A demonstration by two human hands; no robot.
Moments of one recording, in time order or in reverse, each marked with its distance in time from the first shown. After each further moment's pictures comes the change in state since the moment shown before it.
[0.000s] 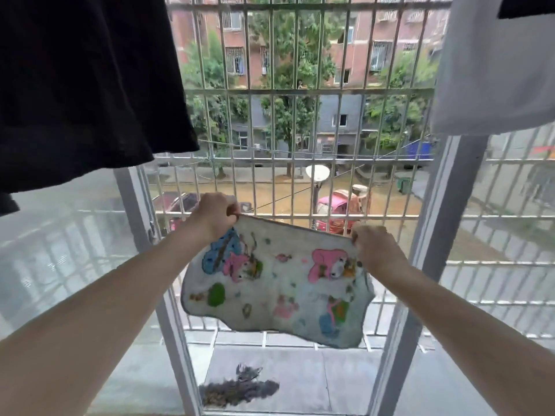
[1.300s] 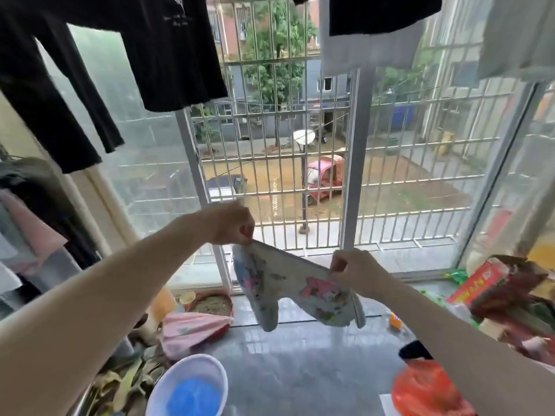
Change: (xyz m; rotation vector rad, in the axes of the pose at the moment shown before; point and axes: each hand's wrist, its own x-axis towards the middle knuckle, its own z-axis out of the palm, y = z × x) left_hand -0.568 0.178 -0.229 0.348 -0.608 0.395; right_hand -0.638 -0.081 -0.227 0.480 -0.417 0.063
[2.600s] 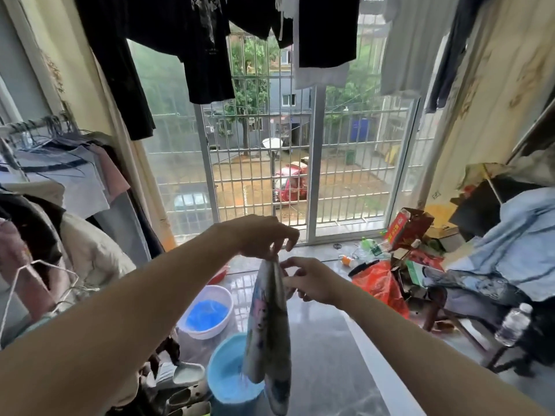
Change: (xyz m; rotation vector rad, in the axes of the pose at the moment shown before) left_hand -0.559 0.262 0.033 -0.057 0.052 0.408; right_hand -0.583 -0.282 0.145 0.412 -0.124 0.104
